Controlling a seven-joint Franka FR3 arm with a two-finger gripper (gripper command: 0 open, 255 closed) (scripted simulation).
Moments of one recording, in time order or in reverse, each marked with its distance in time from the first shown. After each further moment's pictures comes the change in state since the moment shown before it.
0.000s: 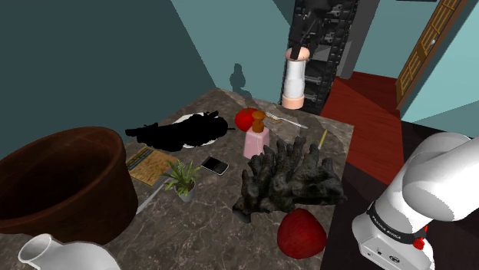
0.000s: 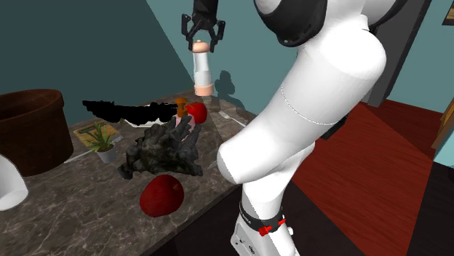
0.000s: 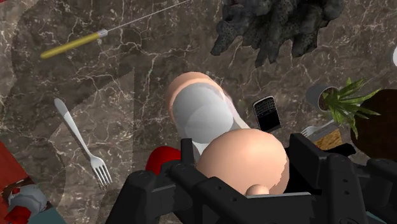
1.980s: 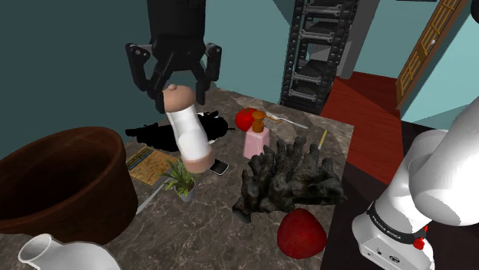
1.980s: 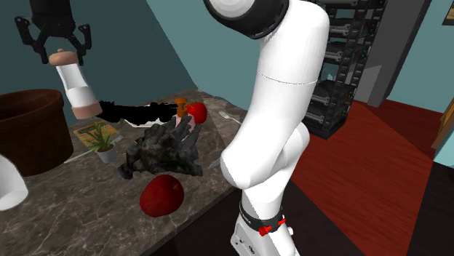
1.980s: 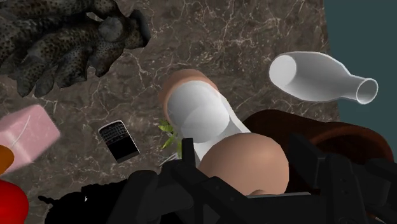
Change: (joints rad) arm 0.206 0.384 0.576 0.370 0.022 0.130 0.762
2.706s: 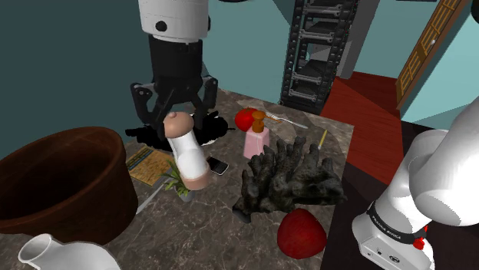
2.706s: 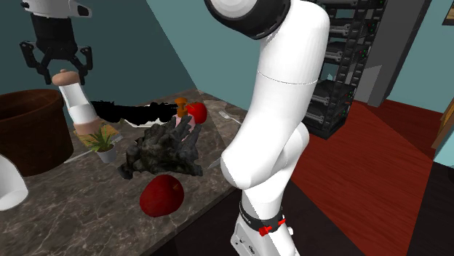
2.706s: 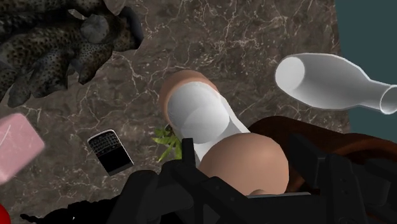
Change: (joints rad) arm 0.010 -0.002 0.014 -0.140 0.003 0.140 0.005
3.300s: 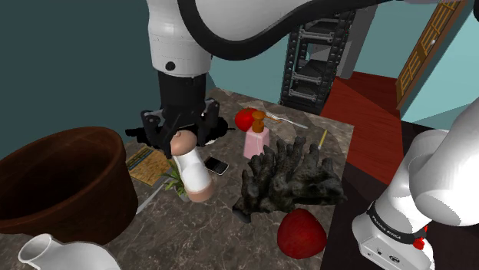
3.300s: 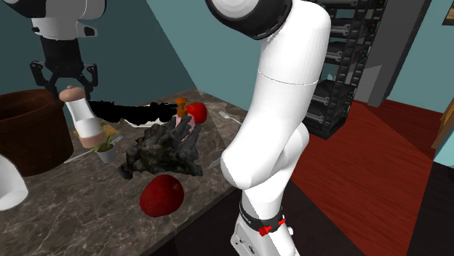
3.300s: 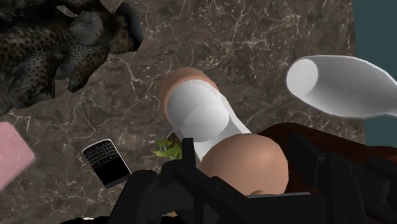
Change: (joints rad) arm 0.003 -0.007 0.004 -0.128 0.008 0.121 -0.013
